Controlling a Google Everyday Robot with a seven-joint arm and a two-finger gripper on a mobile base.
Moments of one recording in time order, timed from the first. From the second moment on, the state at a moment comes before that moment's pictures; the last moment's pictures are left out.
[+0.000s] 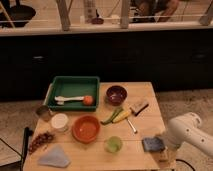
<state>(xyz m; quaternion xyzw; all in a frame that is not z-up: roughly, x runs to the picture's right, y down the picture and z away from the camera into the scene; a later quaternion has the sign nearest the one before) 0.326 0.326 0.765 -0.35 -0.05 -0.08 0.93</state>
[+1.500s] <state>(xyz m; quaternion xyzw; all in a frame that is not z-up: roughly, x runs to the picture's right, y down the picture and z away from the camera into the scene) 0.329 0.325 0.767 -0.35 -0.05 -0.07 0.93</state>
